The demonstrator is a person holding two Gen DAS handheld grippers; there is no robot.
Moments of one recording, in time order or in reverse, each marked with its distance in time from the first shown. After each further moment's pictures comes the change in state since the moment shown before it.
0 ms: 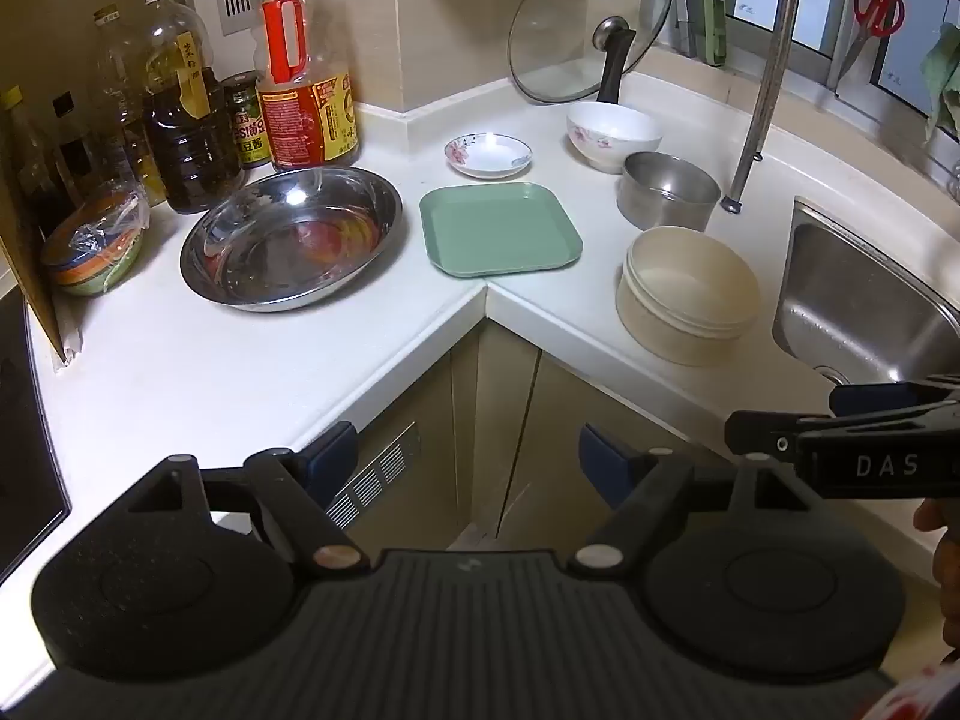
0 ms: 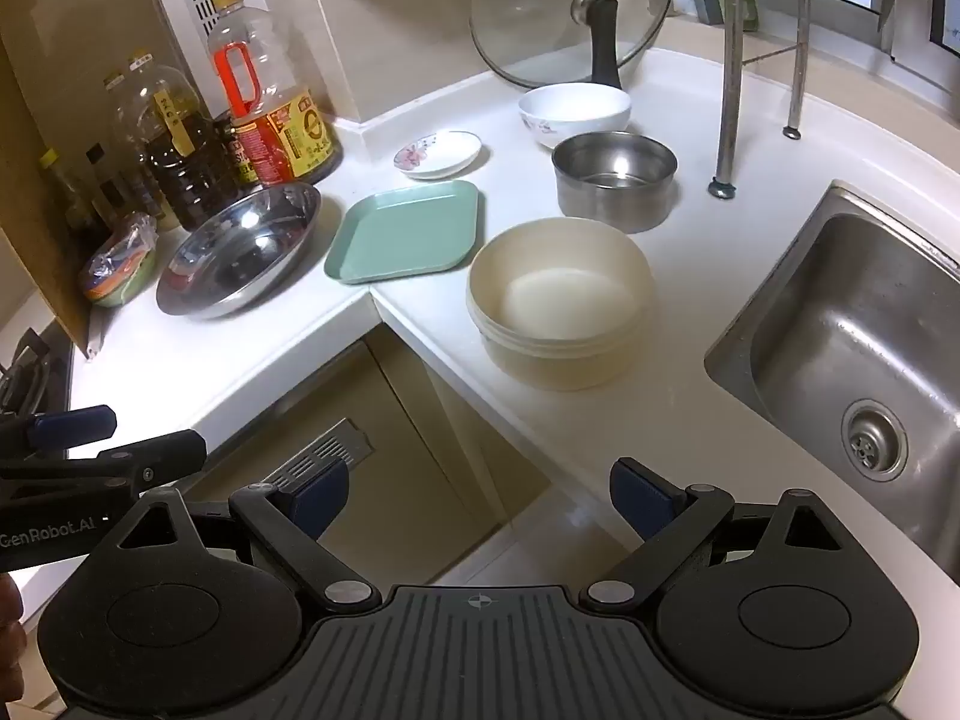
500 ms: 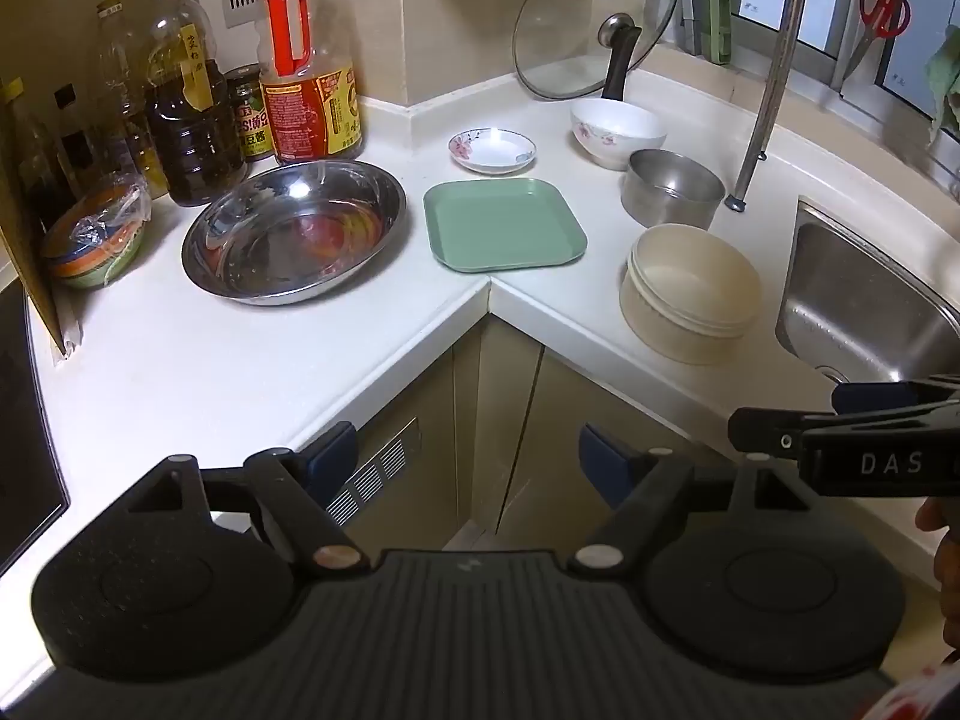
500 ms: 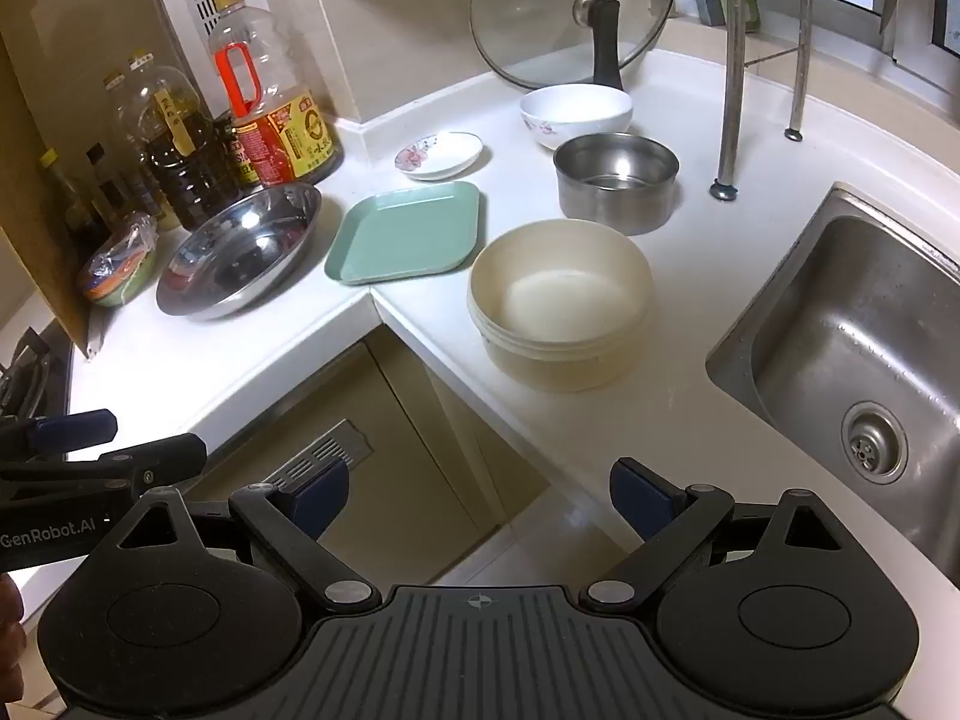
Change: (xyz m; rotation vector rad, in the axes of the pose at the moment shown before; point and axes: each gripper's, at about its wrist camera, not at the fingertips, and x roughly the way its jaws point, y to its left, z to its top) left arm 0.000 0.000 0.001 -0.004 0.007 -0.001; right arm 0.000 0.000 0.001 -0.003 0.004 -0.003
